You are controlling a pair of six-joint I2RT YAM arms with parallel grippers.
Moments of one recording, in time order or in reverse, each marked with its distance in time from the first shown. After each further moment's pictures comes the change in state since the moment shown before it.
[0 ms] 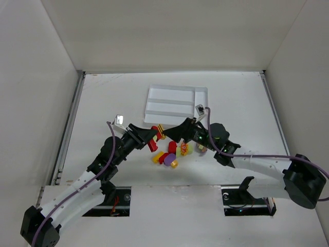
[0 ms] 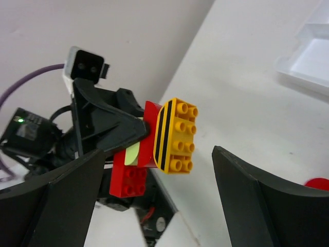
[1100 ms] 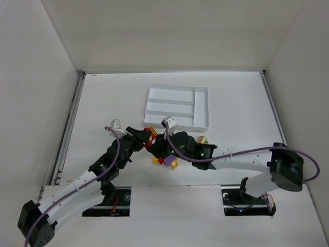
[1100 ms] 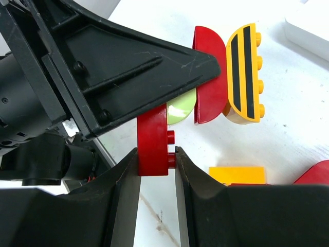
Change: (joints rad) left arm -0.113 0.008 0.002 -0.145 -0.374 0.062; right arm 0.325 0.250 0.304 -0.377 0.302 -0.291
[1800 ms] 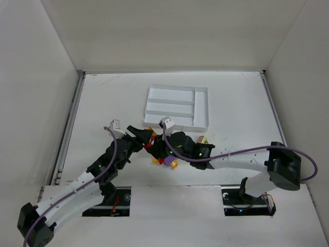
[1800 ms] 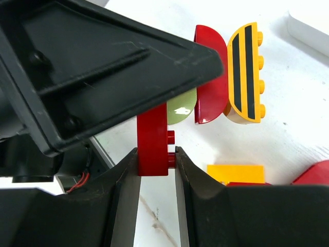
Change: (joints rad) left arm -0.010 -0.034 0.023 -0.059 0.011 0.002; right arm 0.003 0.025 0.023 -0.027 -0.006 -0.022
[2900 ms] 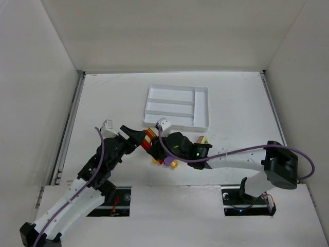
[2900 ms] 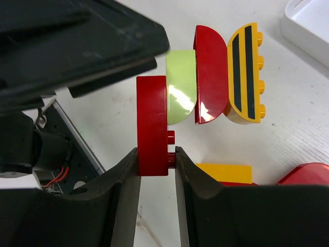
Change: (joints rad) left arm 0.177 -0.148 0.061 -0.278 0.173 0.023; right arm 0.016 0.031 0.022 -0.034 0.018 -0.087
